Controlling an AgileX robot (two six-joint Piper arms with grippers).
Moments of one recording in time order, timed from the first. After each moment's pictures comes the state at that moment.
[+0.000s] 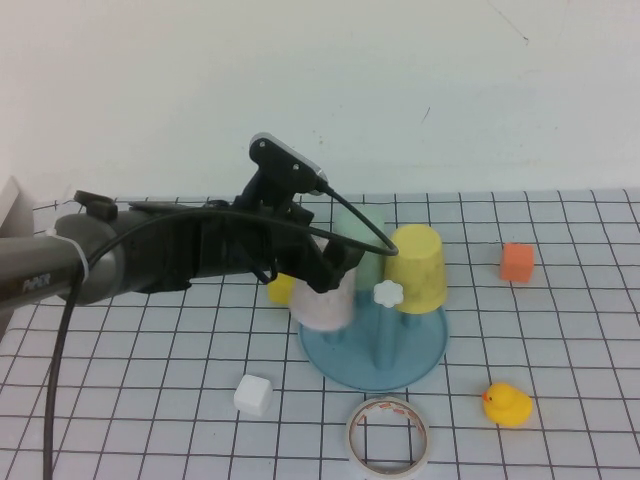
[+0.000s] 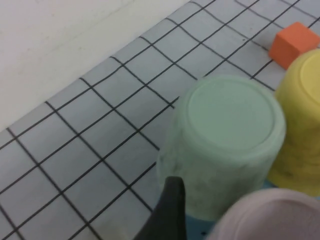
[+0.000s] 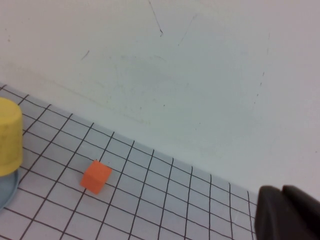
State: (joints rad) right arm 1.00 0.67 -0.51 1.79 -1.02 -2.07; left arm -0.40 1.95 -1.25 -1.71 0.37 1.89
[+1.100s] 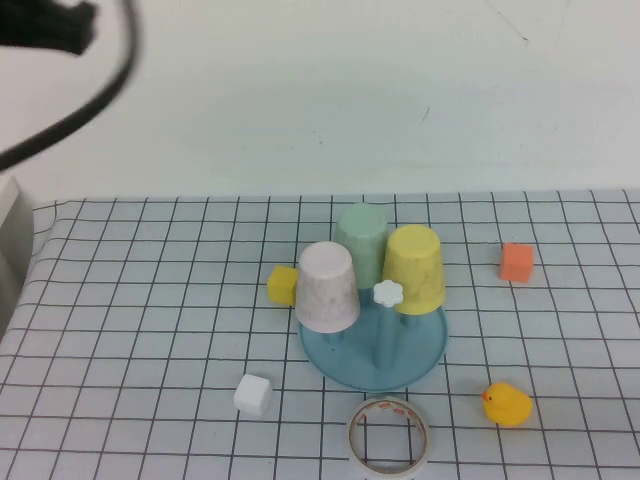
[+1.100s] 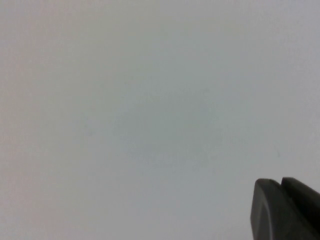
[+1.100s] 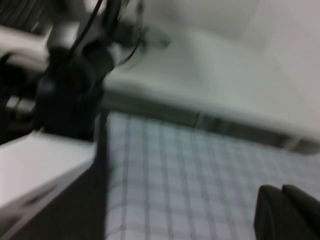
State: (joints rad) right arm 1.00 0.69 -0.49 1.17 0.37 -1.61; left arm -0.40 1.10 -1.16 -1.75 -0.21 2.03
